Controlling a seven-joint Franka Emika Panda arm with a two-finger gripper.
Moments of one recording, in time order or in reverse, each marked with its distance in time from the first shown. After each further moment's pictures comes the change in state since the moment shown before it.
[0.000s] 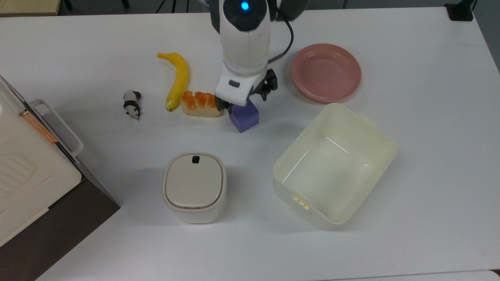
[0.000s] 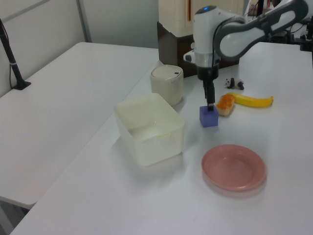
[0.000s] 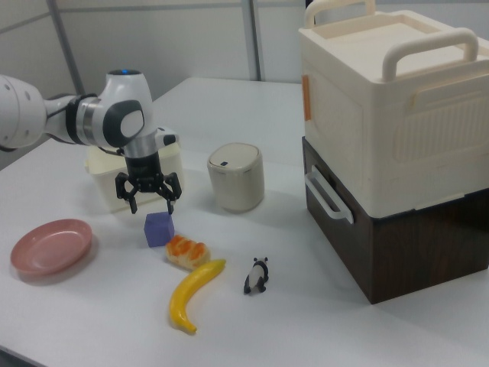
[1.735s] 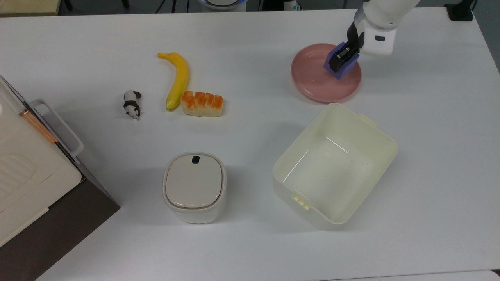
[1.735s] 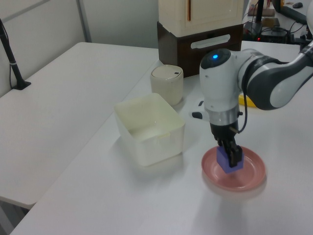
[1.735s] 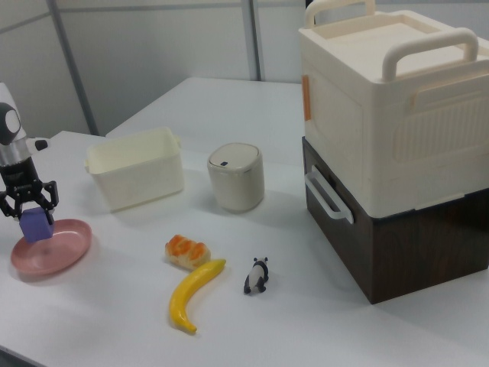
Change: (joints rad) arm 0.230 0.003 0.300 -0.011 -0.144 -0.118 0.281
